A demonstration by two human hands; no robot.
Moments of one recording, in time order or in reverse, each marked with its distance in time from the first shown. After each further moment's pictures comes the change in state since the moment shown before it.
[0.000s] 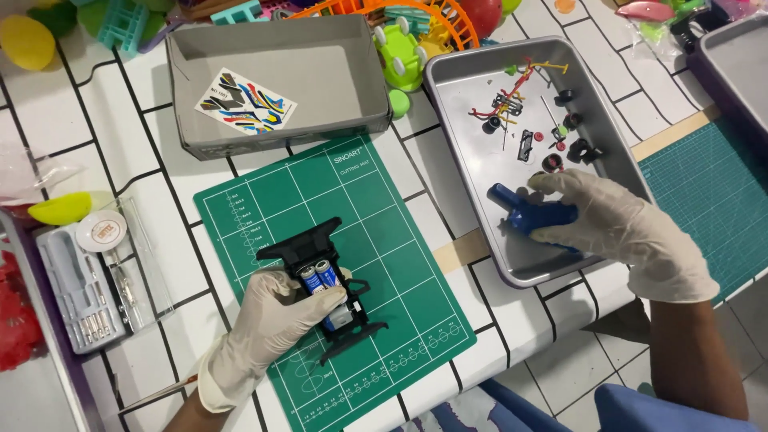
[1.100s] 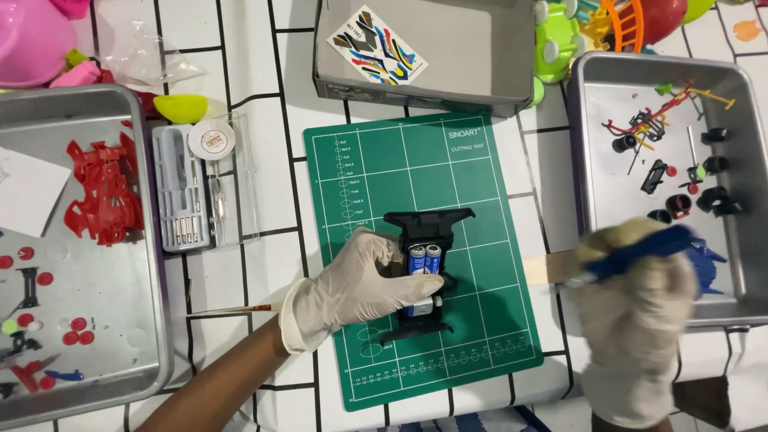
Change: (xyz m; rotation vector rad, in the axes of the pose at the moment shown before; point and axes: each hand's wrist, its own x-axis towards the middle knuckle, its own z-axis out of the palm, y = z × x) left_hand -0.001 -0.006 -0.006 0.313 -0.127 0.299; right_hand -0.026 -0.118 0.086 1.762 0.510 -0.630
